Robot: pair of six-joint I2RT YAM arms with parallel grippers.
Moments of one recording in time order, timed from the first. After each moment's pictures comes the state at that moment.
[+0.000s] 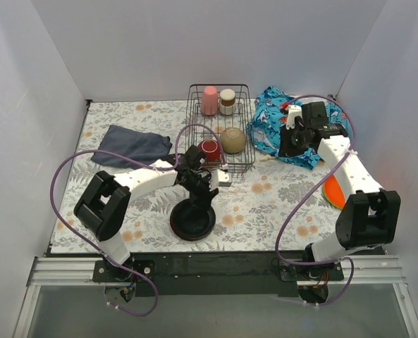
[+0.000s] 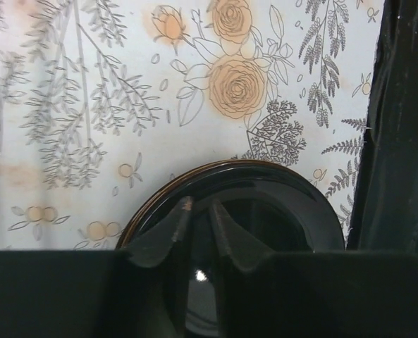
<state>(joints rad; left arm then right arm) -0.70 1.71 1.09 -0.58 0.64 0.61 0.14 1.52 1.30 -0.75 -0.30 -0.12</state>
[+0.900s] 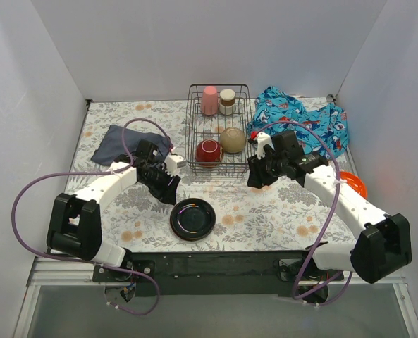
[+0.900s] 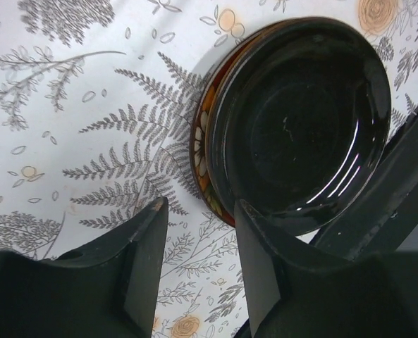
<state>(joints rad) -0.31 1.45 0.95 -0.73 0.54 0.39 0.46 1.27 1.01 -0.65 -0.37 -0.03</state>
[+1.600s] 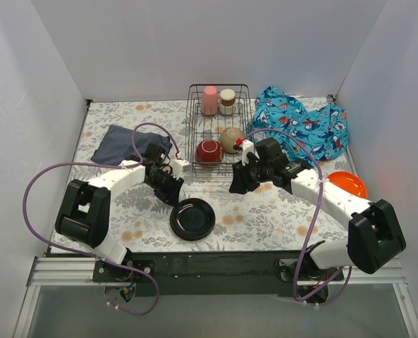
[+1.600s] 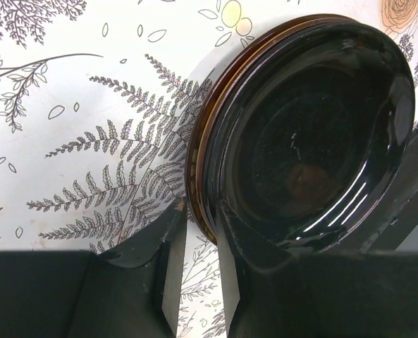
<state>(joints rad) -0.35 1.57 0.92 -0.67 0.54 0.35 0.59 1.35 0.92 -0.38 -0.47 0.10</state>
